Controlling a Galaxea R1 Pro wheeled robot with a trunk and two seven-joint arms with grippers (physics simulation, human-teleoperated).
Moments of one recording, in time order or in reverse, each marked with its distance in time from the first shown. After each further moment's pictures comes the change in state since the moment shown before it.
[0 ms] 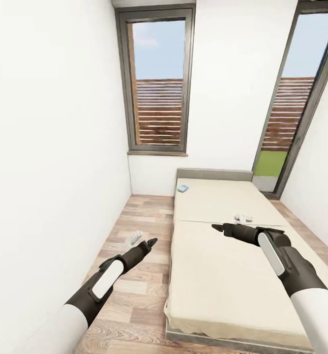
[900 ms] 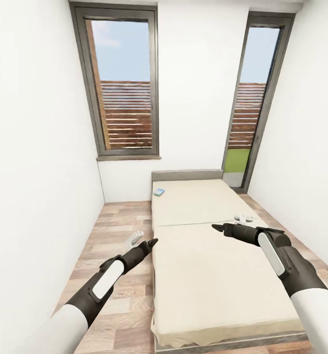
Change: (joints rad) left arm 0.000 0.000 -0.009 -0.001 -0.001 -0.001 -0.001; right arm 0.000 -0.001 0.002 -0.001 0.000 0.001 0.000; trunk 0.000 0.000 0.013
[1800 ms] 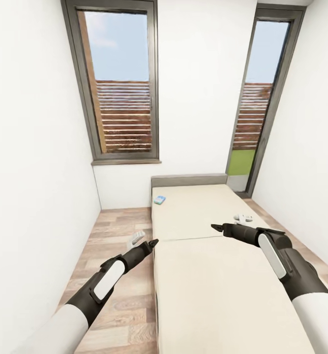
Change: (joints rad) left arm 0.000 -0.002 0.000 -0.006 -0.071 0.000 -0.001; right arm 0.025 0.000 0.002 -0.056 -0.001 0.001 0.001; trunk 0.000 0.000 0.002
